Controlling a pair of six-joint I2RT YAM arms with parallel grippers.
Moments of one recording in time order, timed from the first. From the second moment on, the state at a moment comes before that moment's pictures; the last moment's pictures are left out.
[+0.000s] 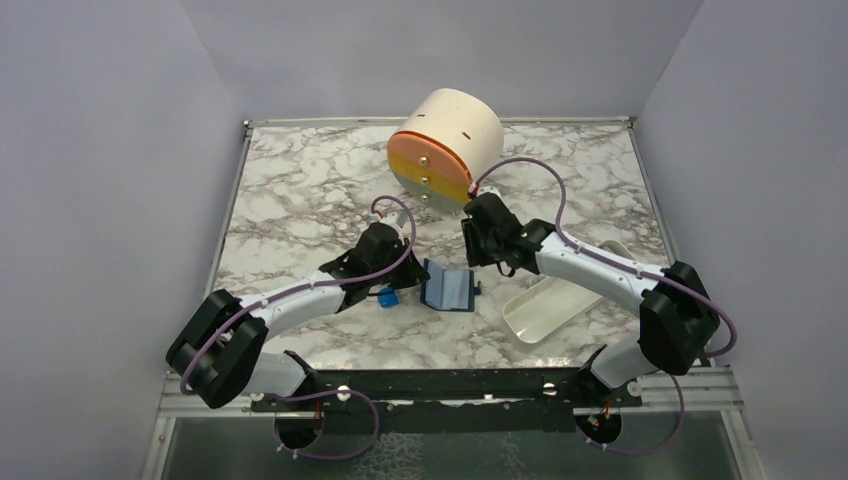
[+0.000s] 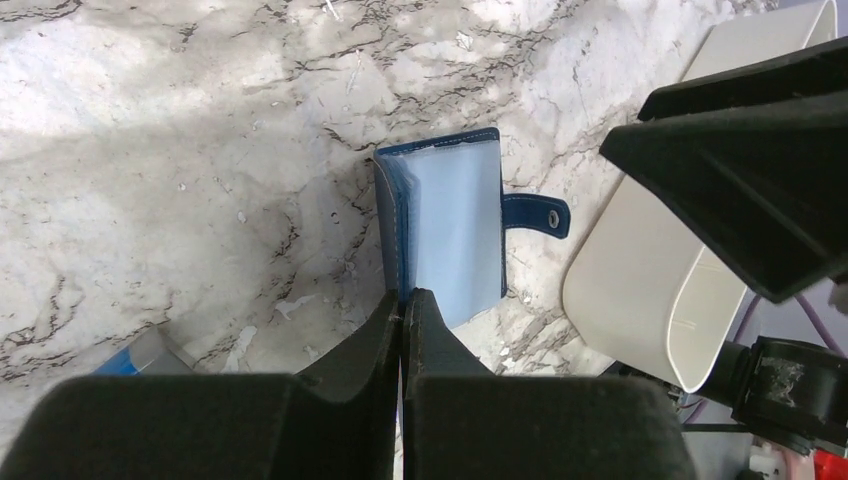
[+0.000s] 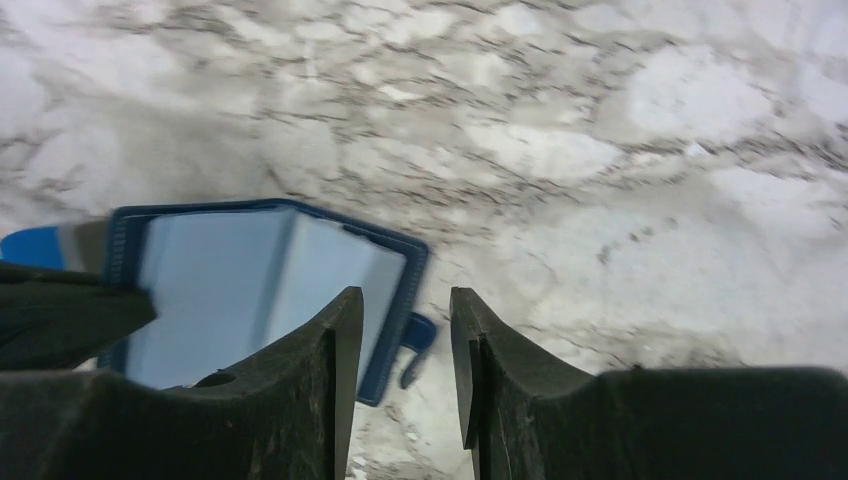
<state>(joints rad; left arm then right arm) -0.69 1.33 0.60 0.06 0.16 -0.80 0.78 1.50 1.03 -0.43 0.22 0.42</state>
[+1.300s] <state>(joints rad) -0.68 1.22 0.57 0.00 0.27 -0.70 0.25 1.34 0.98 -0.66 0.36 -0.27</state>
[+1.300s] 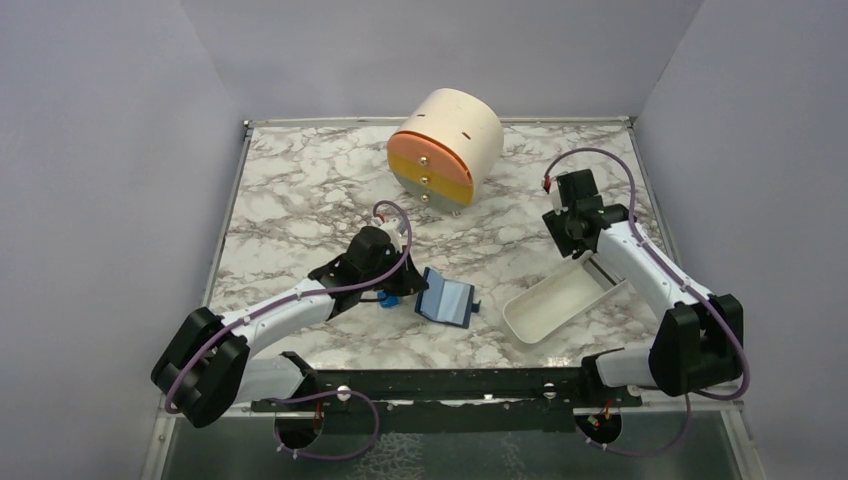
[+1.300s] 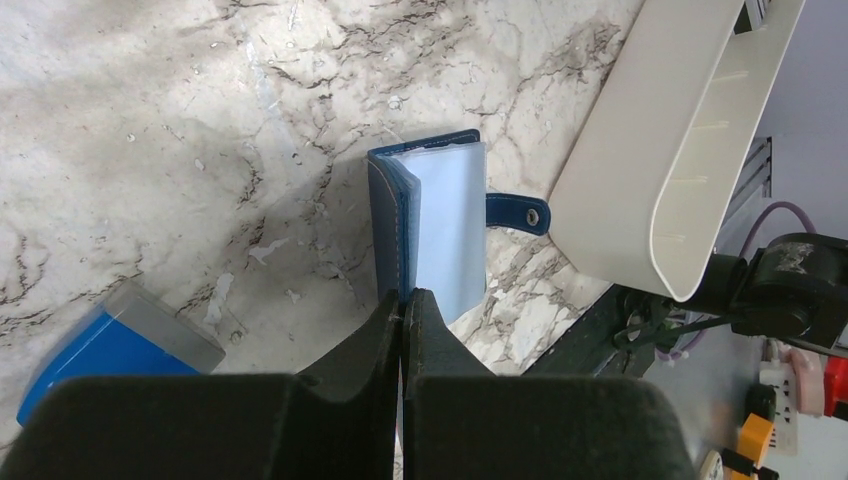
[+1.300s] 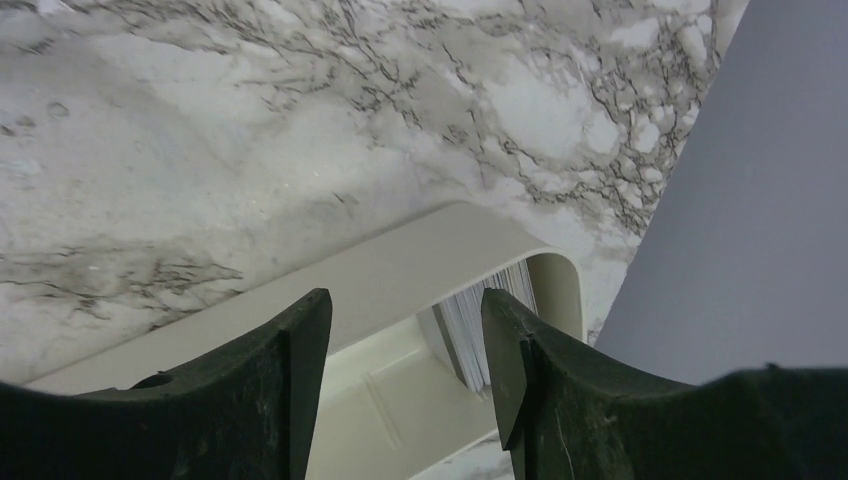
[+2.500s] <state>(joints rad) -0.68 1.24 0.53 0.04 0.34 -0.70 0.13 1.16 0.96 -0.81 0.22 -0.56</state>
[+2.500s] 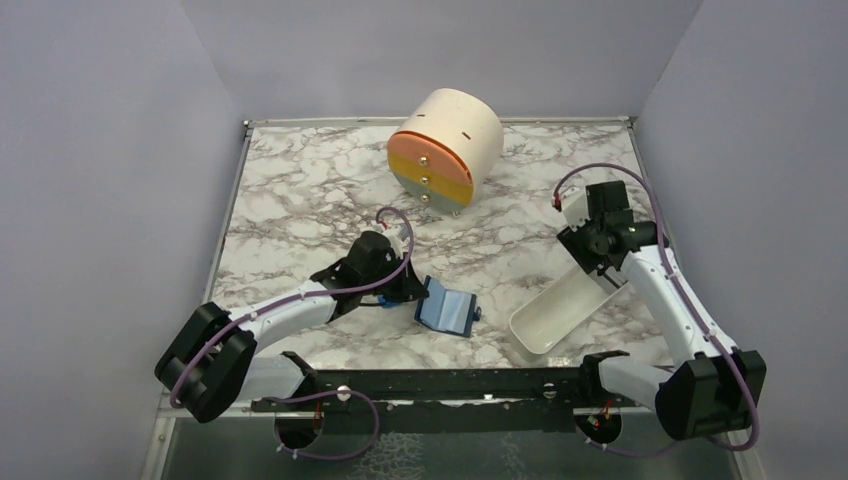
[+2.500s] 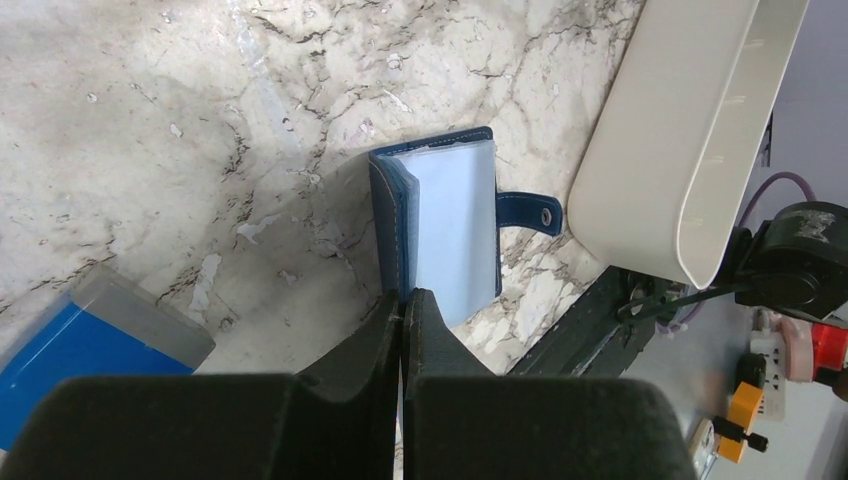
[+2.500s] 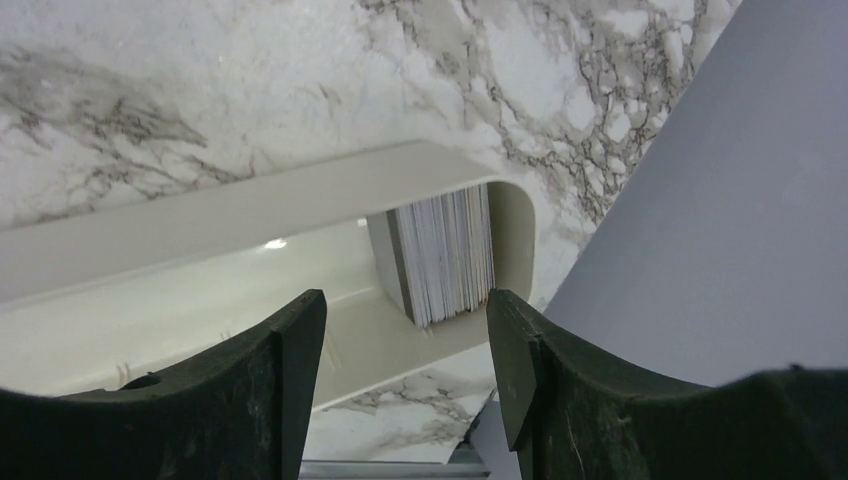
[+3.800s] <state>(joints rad) -0.68 1.25 0.53 0.04 0.35 -0.70 0.13 1.28 0.79 -0.50 0.21 -0.54</state>
